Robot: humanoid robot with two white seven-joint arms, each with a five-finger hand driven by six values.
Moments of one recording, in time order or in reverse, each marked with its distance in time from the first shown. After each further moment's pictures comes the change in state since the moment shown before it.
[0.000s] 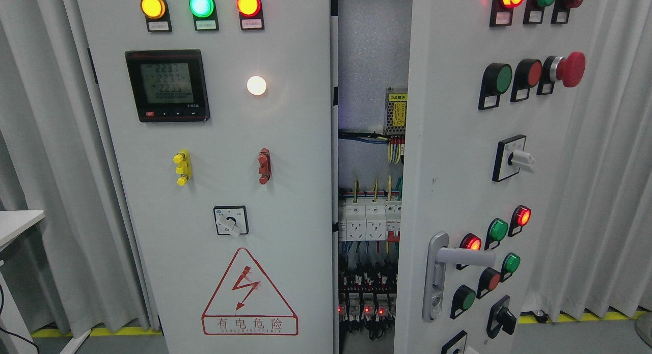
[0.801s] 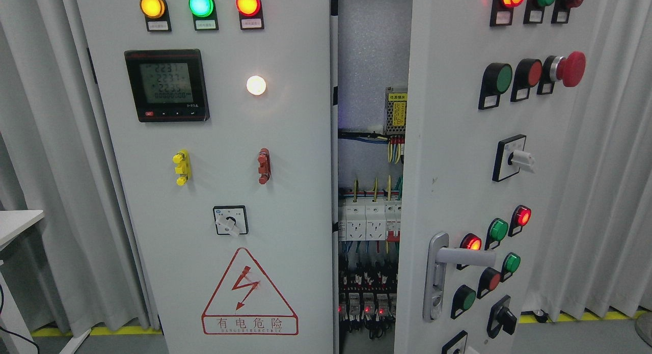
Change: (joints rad) left arm -0.149 0.408 -0.111 -0.613 0.322 0.136 -0.256; right arm 0.000 0.000 0.000 0.000 0.000 0.000 0.000
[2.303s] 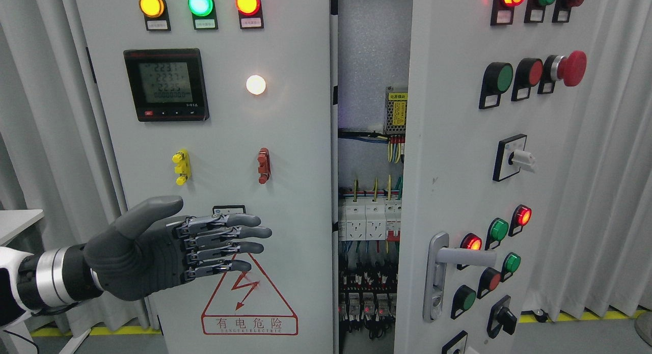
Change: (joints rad) left arm -0.987 0.040 -0.104 -0.128 0.405 0.598 0.024; right arm 0.000 0.000 0.000 0.000 0.000 0.000 0.000
